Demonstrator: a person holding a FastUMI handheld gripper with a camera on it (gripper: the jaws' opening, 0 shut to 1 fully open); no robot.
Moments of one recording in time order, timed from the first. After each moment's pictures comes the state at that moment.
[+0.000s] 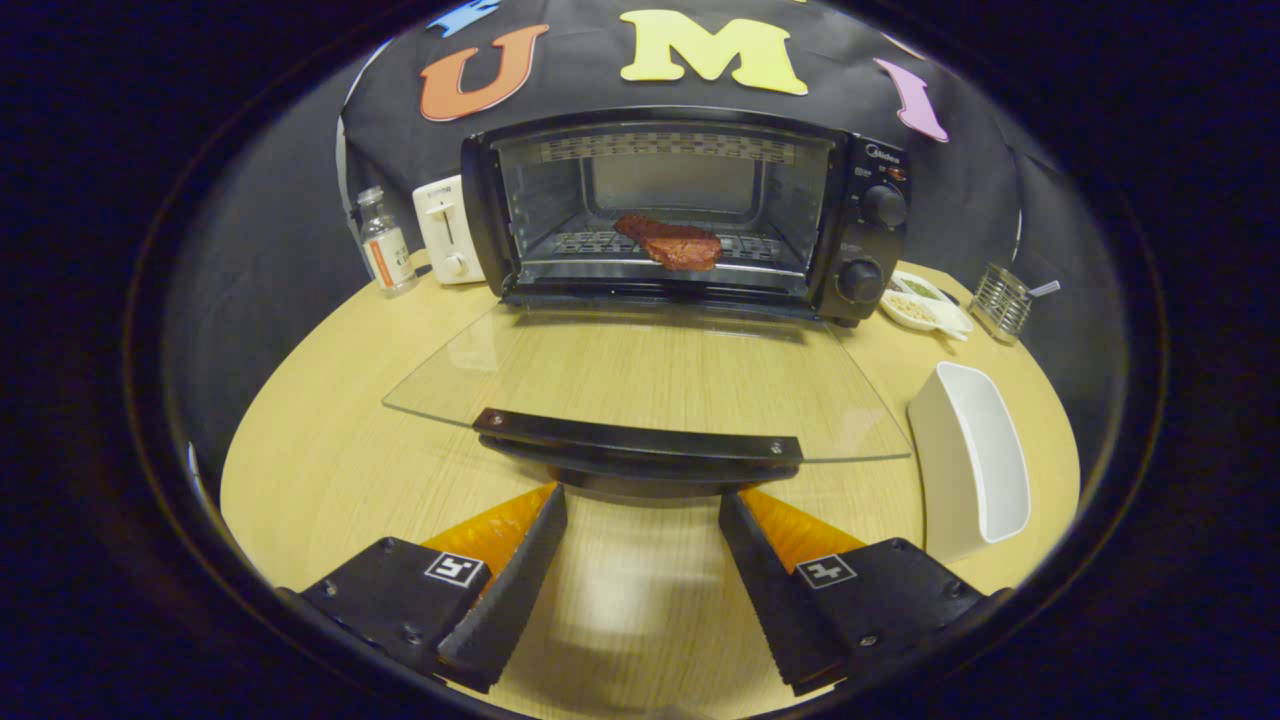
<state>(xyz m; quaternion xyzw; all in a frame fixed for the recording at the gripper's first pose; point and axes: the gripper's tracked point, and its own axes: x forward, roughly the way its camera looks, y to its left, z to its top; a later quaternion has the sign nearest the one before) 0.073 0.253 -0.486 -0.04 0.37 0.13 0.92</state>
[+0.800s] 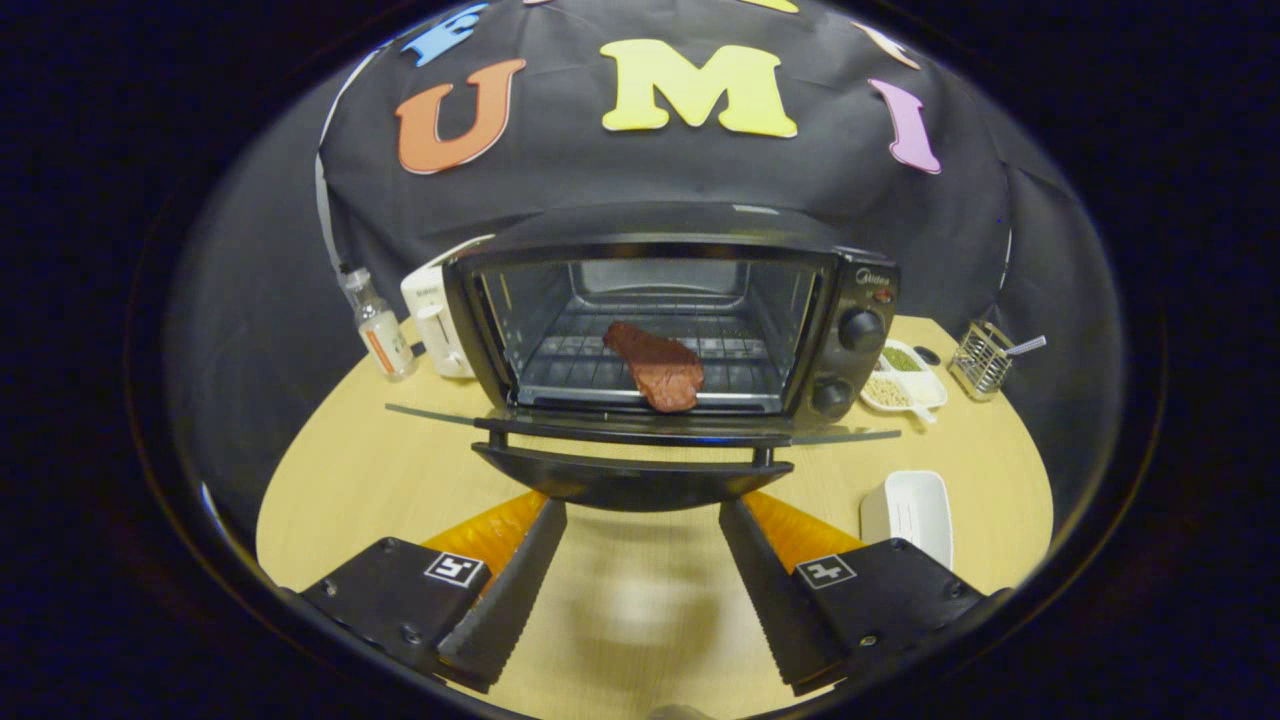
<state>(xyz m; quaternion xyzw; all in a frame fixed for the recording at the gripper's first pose) 0.124 0.262 -0.378 -0.02 0.33 0.11 0.94</state>
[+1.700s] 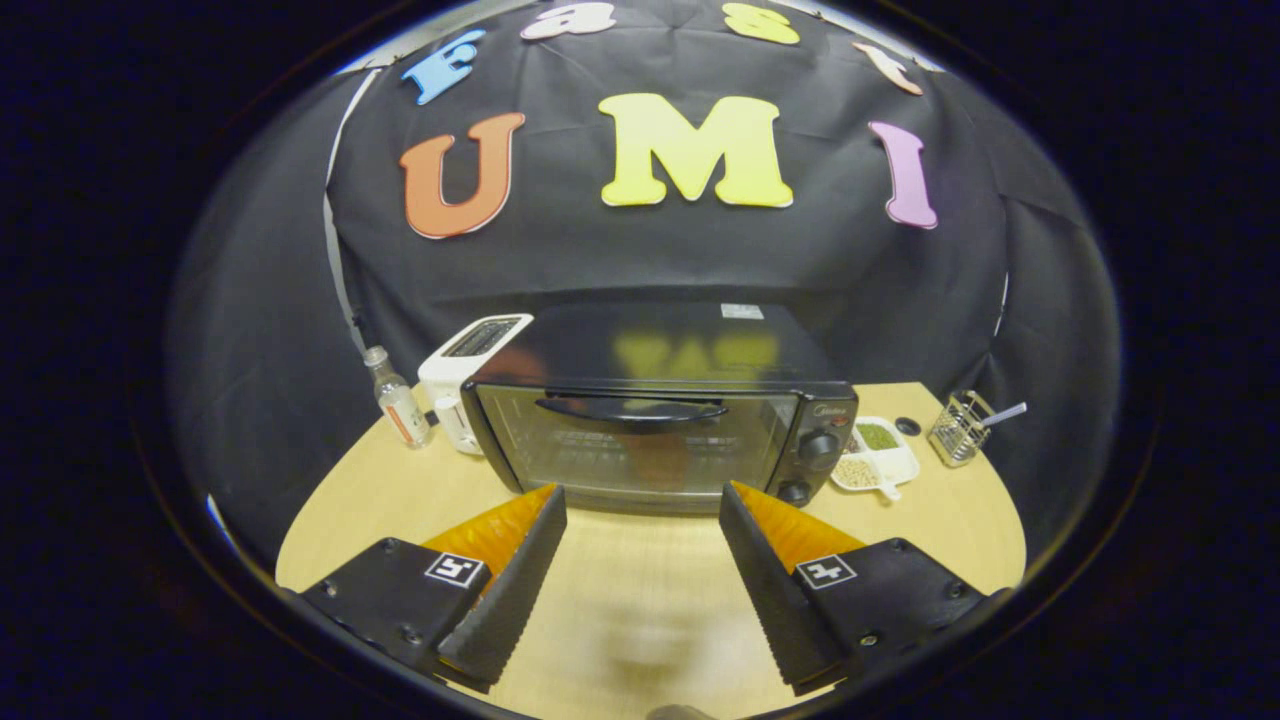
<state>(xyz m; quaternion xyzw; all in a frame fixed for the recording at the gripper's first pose) 0.123 0.251 -0.276 -0.02 0.25 0.13 0.96</state>
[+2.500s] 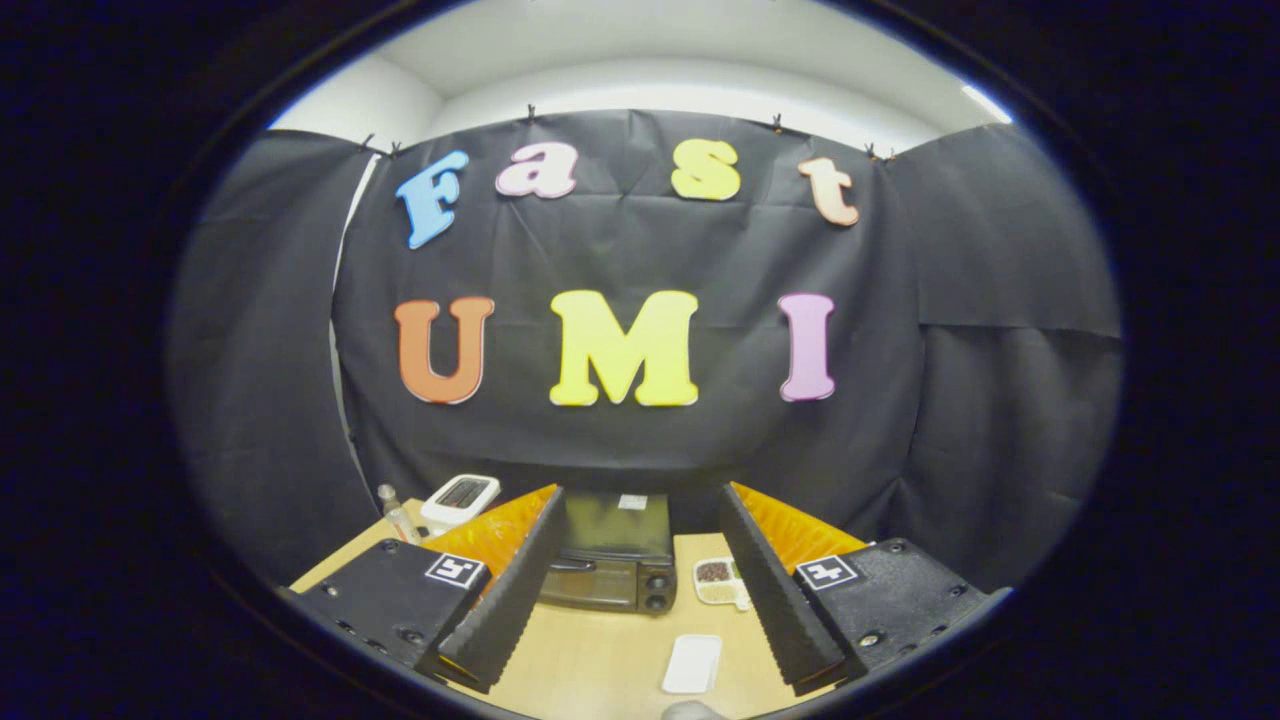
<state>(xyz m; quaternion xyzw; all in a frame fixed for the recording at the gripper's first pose) 0.048 0.112 -0.017 -0.01 0.04 0.08 1.00</state>
